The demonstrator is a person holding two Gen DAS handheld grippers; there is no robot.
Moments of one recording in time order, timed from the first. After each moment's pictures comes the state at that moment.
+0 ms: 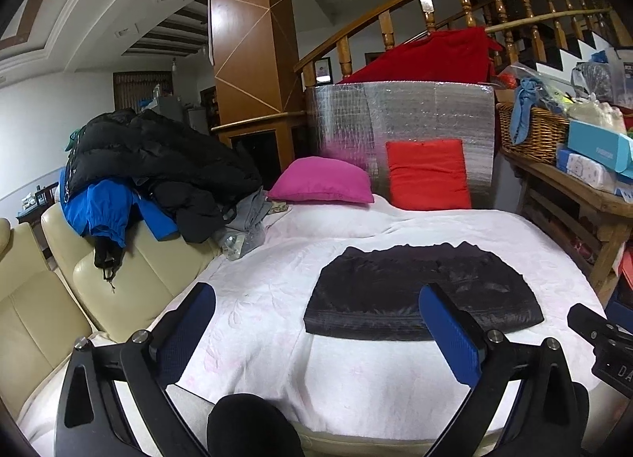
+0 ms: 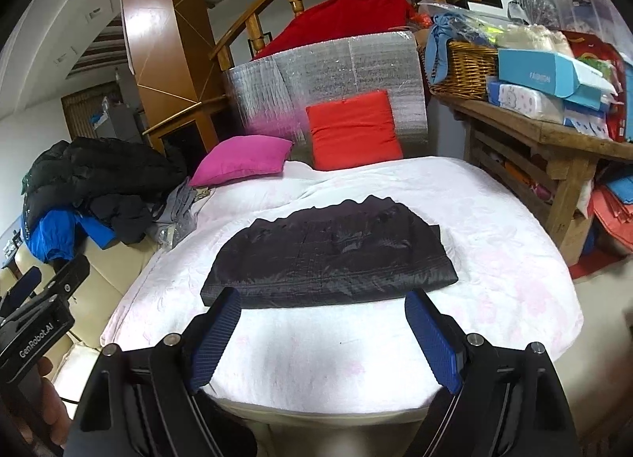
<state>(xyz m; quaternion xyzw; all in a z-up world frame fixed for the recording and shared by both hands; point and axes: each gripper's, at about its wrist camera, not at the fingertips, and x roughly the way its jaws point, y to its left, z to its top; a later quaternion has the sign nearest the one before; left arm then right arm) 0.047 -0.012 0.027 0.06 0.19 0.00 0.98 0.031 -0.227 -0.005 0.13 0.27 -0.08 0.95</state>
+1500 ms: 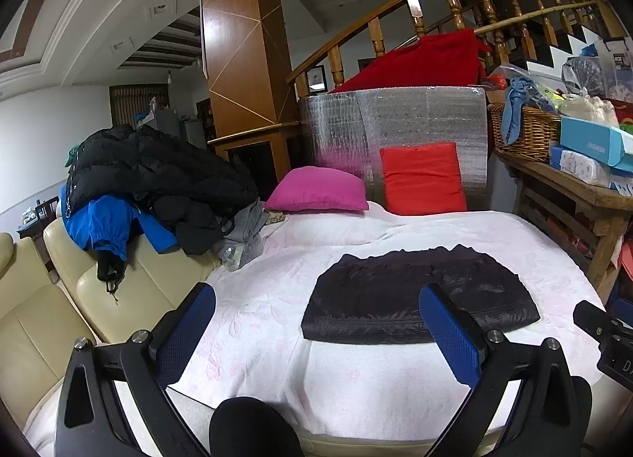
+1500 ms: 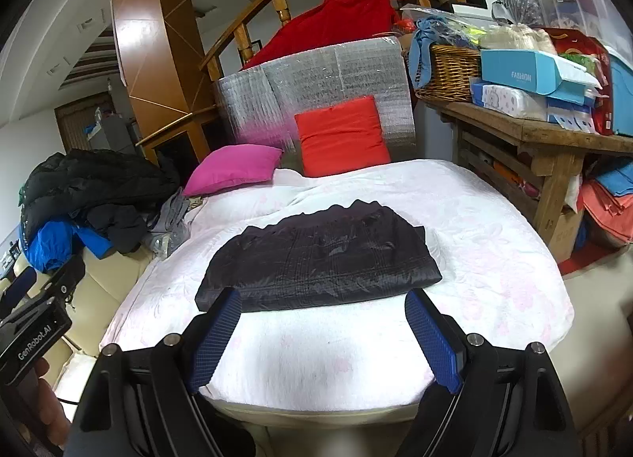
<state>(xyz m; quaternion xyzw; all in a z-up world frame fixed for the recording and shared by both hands) 0.037 -0.026 0.035 0.07 0.18 0.00 0.98 0.012 -0.241 -0.002 0.15 0.26 -0.09 0.95</state>
